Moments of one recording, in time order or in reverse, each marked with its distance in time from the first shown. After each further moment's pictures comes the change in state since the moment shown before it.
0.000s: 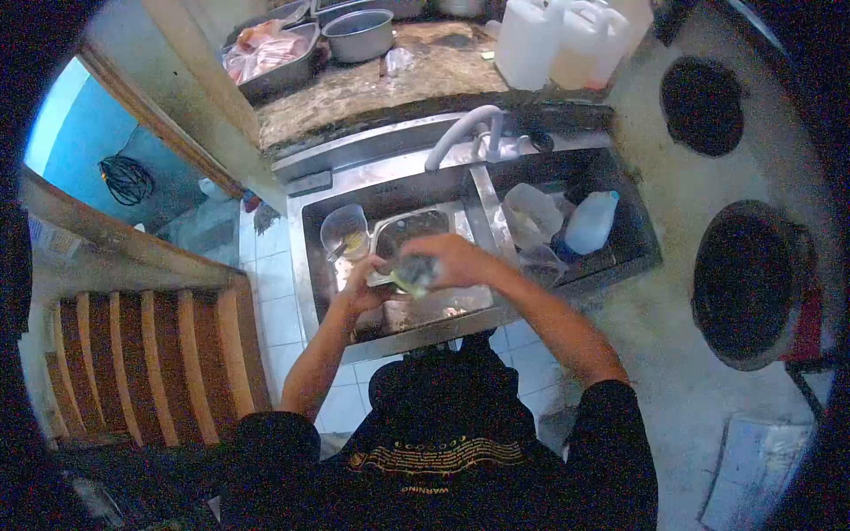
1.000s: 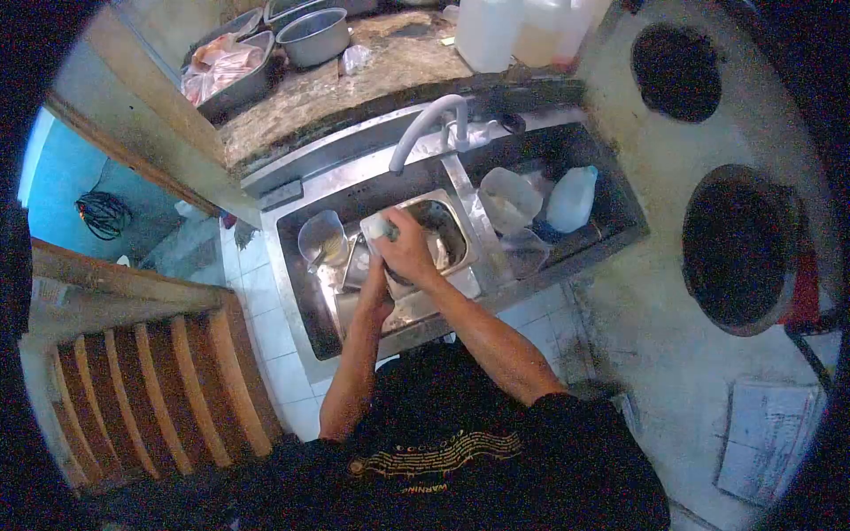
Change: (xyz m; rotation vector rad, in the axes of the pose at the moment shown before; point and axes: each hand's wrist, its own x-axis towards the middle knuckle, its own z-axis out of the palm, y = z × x) left_hand 0.042 -0.049 0.058 0.145 0.247 0.301; right_hand 0.044 0.021 0.072 0.368 0.836 0.440
